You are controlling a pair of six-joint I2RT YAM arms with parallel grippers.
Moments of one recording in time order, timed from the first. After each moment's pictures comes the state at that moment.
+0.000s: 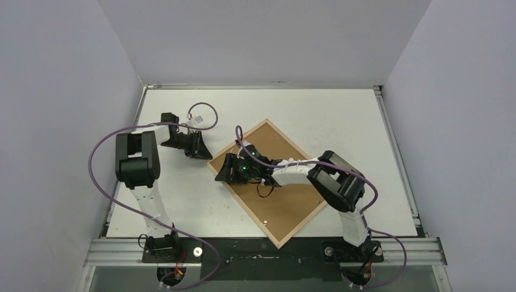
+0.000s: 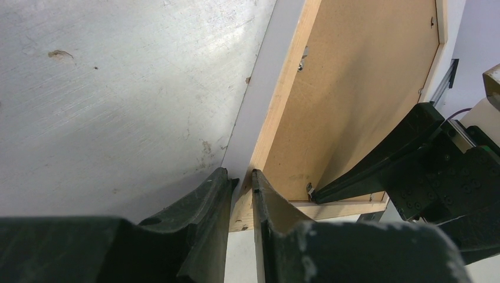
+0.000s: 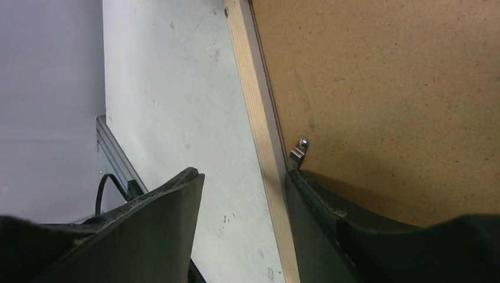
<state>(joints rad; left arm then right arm) 0.07 2.04 1.27 -0.60 0.88 0.15 0.93 1.99 1.12 0.28 -0.24 0.93</state>
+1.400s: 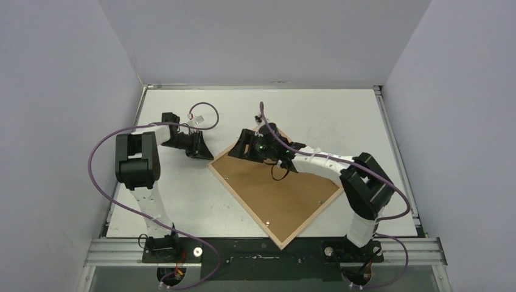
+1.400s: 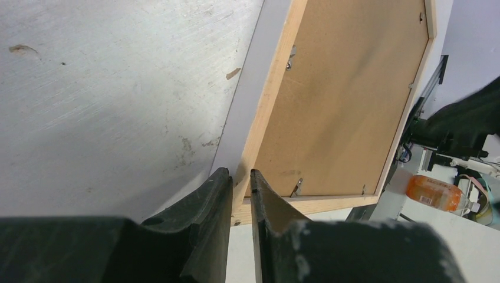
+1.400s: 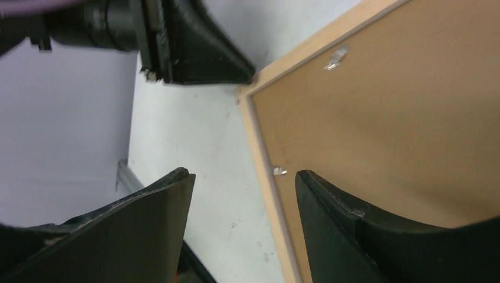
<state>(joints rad) 0.06 2.03 1.26 -0.62 0.89 0.15 0.81 1.81 1.13 0.15 -0.24 0.87</state>
